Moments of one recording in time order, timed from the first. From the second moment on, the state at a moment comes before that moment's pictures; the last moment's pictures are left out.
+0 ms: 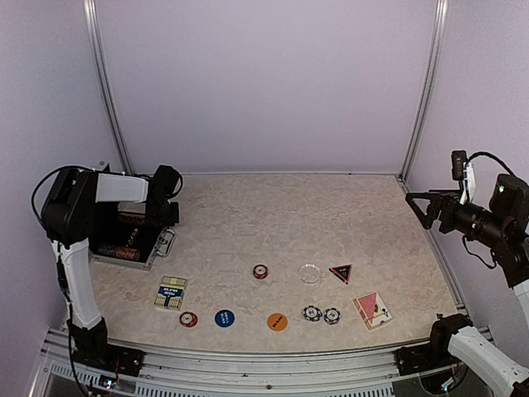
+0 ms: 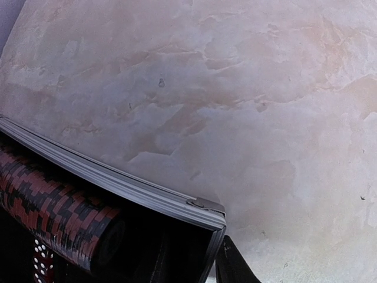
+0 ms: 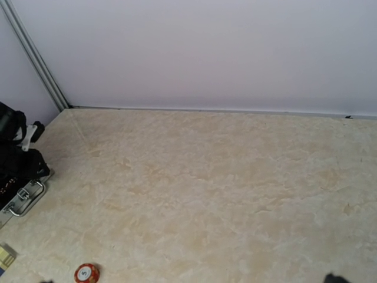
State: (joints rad) left arm -0.26 2.02 1.35 -0.46 -0.32 -0.37; right arm 0.13 0.54 0.85 -0.53 -0.39 0.18
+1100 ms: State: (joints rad) left arm -0.49 2.26 1.73 -0.58 -0.38 -0.41; right arm 0.13 0.53 0.84 -0.53 -0.39 0.18
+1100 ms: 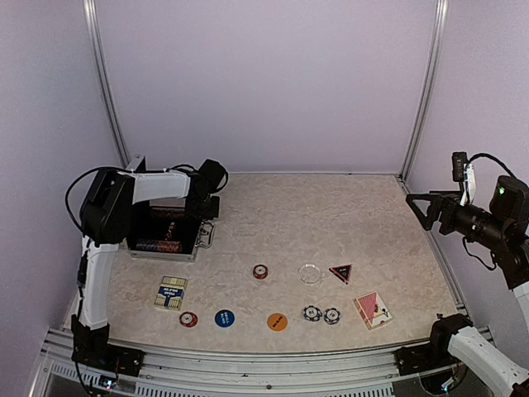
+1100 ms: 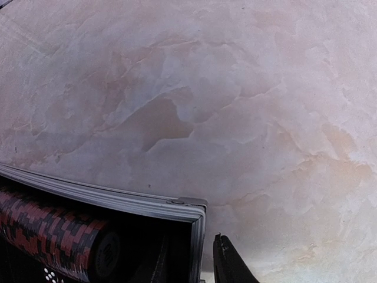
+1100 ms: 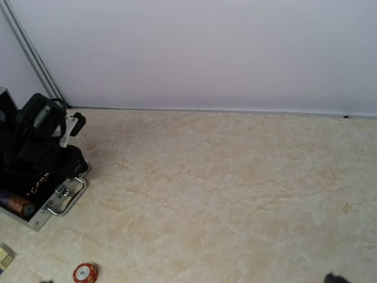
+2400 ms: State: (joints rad) left arm -0.67 2.41 1.99 -0.61 -0.28 -0.47; right arm 0.13 0.57 0.84 -0.53 -0.38 0.18
